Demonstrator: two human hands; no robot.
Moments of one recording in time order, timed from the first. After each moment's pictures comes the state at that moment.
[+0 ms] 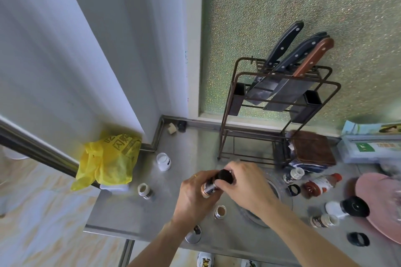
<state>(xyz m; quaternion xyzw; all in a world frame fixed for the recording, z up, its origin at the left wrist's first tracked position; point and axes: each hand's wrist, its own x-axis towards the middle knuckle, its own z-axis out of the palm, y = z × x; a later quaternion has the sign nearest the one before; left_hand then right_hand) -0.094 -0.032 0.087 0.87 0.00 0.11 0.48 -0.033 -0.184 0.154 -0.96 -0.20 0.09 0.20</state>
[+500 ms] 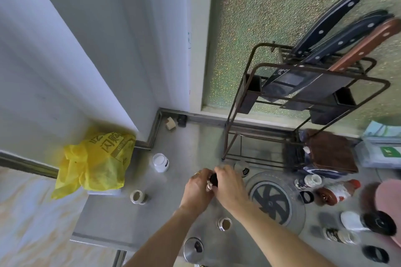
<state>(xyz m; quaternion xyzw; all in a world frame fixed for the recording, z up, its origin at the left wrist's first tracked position) -0.024 -0.022 -0.023 0.89 0.12 -0.11 0.42 0.013 -0.129 0.020 -0.97 -0.14 0.18 0.12</state>
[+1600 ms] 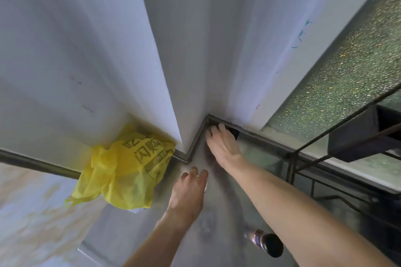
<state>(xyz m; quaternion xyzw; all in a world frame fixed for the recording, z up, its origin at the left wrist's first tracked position) 0.020 0.127 -0.054 0.96 0.18 -0.16 0.14 0.185 0.080 -0.065 -0.89 -0.45 0.06 -0.09</state>
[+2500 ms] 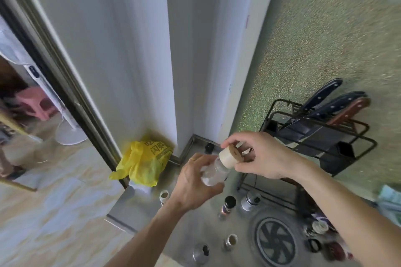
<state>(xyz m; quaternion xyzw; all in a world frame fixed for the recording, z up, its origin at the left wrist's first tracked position) -0.092 0.027 0.173 0.85 0.09 0.15 0.49 0.029 -0.136 0.299 -0.83 -0.41 0.22 0.30</state>
